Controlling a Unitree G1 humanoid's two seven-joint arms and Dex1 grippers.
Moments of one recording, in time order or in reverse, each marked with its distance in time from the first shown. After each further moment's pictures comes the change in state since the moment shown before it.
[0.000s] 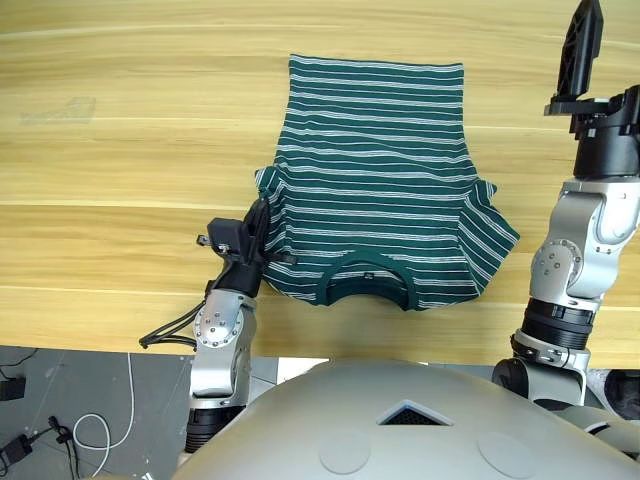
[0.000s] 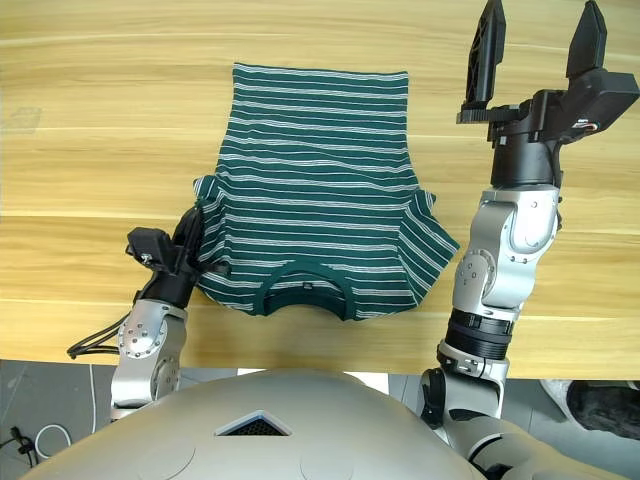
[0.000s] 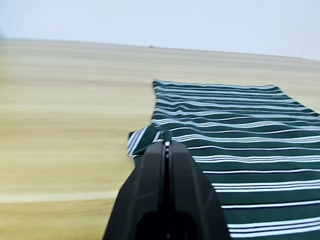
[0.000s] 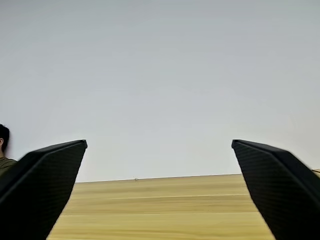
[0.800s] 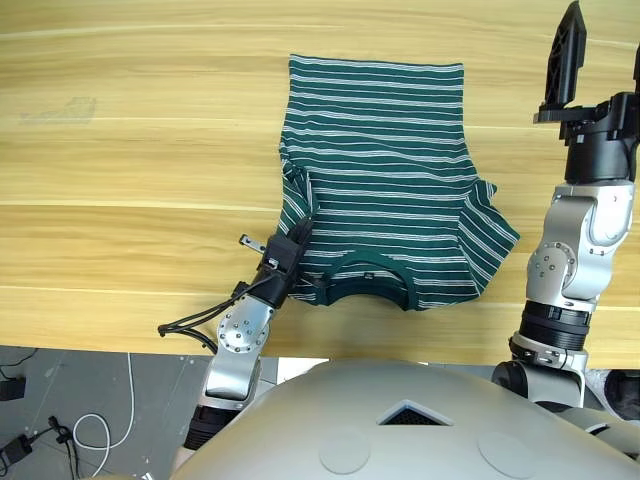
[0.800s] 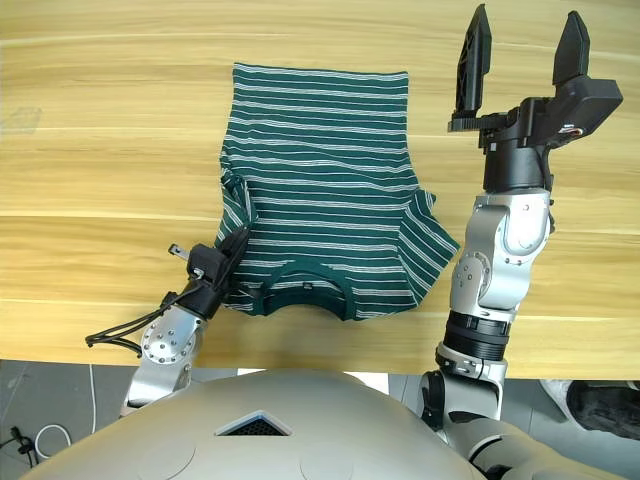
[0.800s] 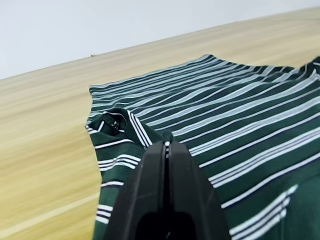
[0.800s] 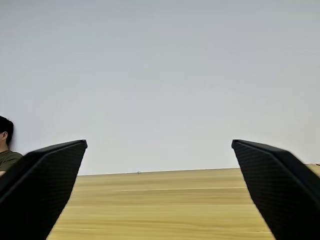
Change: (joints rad) left arm -0.003 0.093 -0.160 0.094 0.238 -0.114 -0.053; right arm 0.016 0.002 0.008 0.019 -0.003 -0.002 0.008
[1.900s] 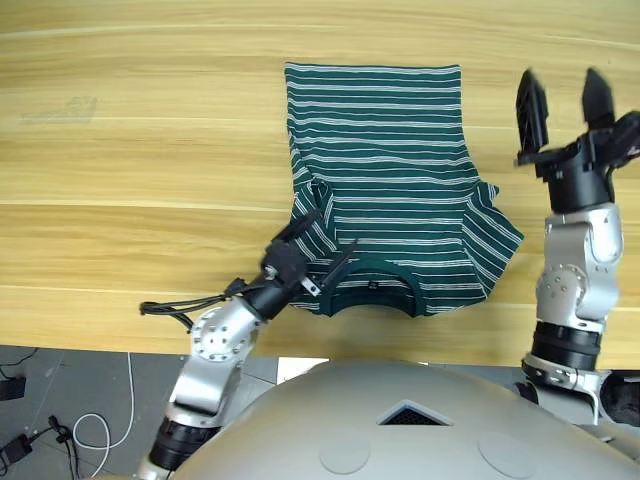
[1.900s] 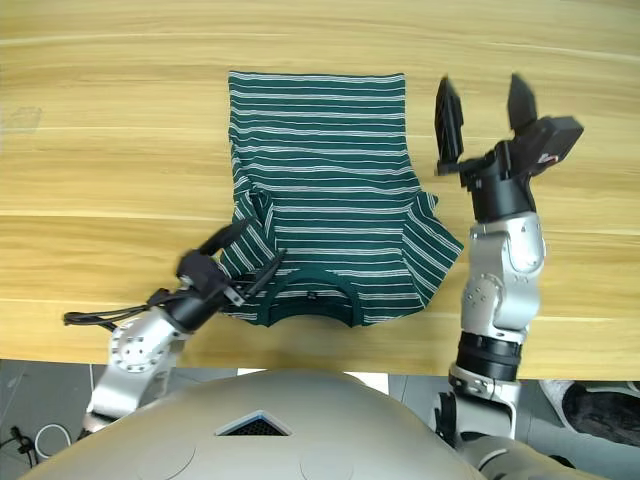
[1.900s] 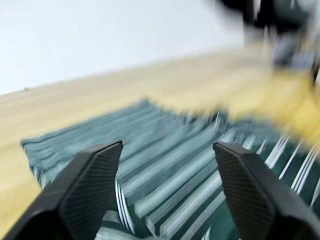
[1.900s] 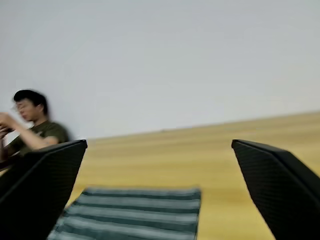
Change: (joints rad) left arm 0.038 0.192 0.028 -0.373 -0.426 0.097 -0.221; right arm 0.184 -0.117 -0.024 -0.028 0.251 0.277 0.191
